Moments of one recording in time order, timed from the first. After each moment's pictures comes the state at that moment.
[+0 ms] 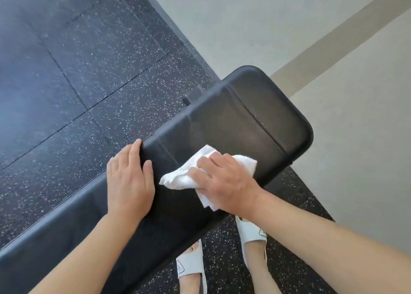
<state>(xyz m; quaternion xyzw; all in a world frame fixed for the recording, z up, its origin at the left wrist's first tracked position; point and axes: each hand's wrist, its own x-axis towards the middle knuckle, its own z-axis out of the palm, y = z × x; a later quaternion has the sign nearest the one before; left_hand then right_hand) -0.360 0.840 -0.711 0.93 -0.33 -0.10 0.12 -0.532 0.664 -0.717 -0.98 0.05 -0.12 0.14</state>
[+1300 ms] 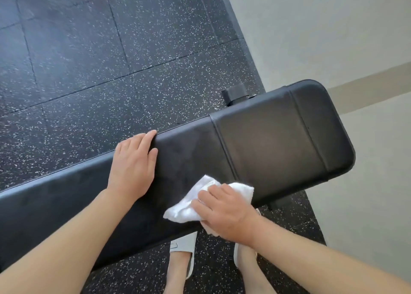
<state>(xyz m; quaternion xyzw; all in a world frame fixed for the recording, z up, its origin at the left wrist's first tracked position) -0.329 0.939 -0.695 0.94 -0.29 -0.14 0.08 -0.538 0.751 -0.714 -0.97 -0.16 -0.04 0.20</state>
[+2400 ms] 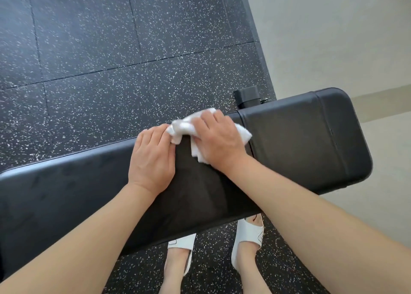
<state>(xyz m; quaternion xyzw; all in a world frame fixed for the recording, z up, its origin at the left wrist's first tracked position) -0.332 0.962 -0.715 0.93 -0.32 -0.05 0.15 -0.376 0.765 -0.709 -0.99 0.00 -0.10 0.12</state>
